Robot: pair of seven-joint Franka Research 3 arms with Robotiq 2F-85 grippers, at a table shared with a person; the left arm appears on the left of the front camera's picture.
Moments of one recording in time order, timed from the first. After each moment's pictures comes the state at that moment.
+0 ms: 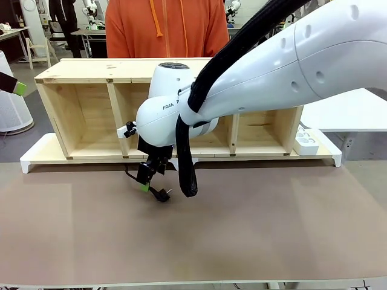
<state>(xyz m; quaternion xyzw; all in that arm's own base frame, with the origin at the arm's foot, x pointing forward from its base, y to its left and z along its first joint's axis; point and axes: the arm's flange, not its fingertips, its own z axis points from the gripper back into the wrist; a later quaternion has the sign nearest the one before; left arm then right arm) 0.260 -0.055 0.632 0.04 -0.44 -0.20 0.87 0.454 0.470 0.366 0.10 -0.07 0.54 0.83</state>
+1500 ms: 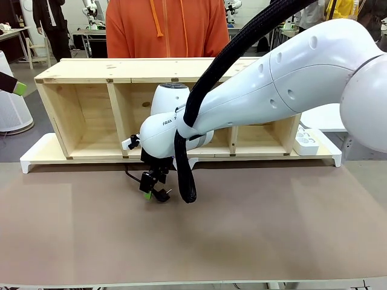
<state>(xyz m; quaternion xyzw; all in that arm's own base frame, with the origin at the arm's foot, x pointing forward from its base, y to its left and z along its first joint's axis) 0.260 -0.055 0.632 0.04 -0.44 -0.20 0.87 0.482 0.472 0.314 0.10 -0.05 0.54 0.84</state>
